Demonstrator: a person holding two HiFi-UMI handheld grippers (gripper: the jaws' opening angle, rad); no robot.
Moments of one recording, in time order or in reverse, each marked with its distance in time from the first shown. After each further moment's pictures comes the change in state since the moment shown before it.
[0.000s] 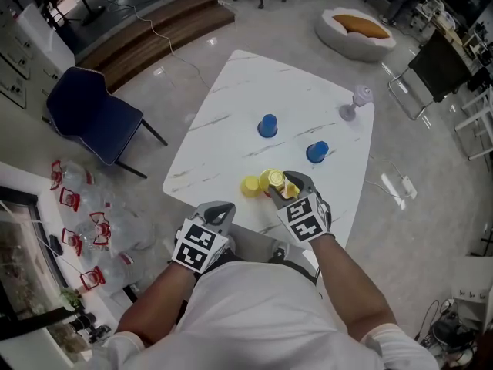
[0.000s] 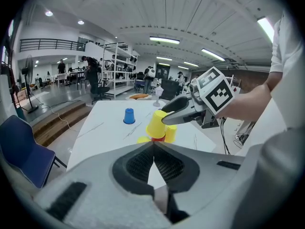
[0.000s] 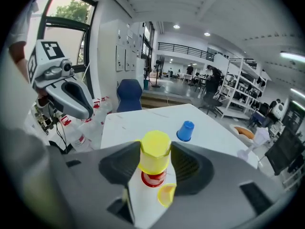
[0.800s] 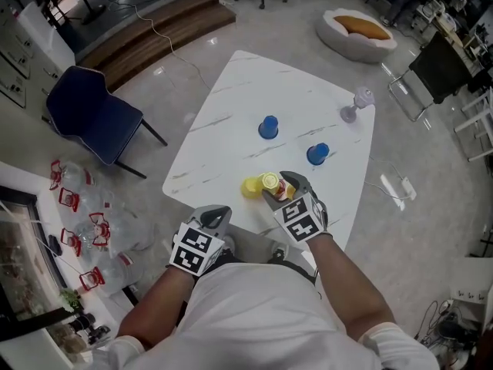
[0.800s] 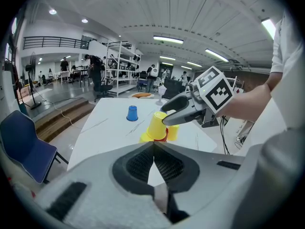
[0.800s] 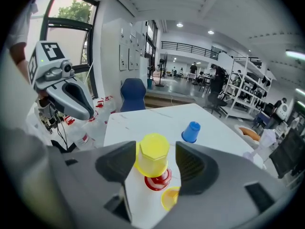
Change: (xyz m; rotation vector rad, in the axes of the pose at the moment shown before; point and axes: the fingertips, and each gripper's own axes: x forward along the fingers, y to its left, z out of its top) left arm -0.006 0.012 -0.011 -0.033 0.011 0.019; right arm 0.016 0.013 0.007 -0.022 0.001 0.050
